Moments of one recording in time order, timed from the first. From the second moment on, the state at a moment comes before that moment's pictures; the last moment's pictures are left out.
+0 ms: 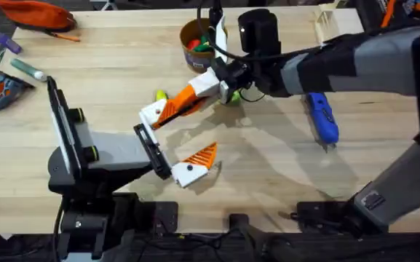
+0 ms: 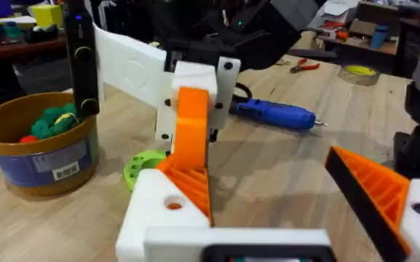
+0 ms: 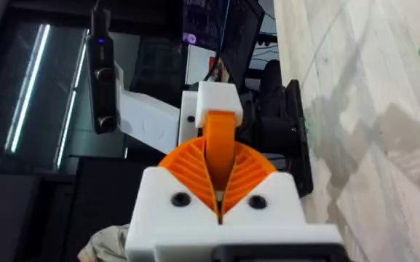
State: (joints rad) left arm 0.01 0.01 0.01 -0.11 1.04 0.04; right arm 0.56 1.91 1.01 0.47 -1.48 0.97
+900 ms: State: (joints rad) left arm 0.01 0.00 0.01 -0.10 1.01 0.05; right arm 0.57 1.92 0.98 0.70 -1.44 1.18
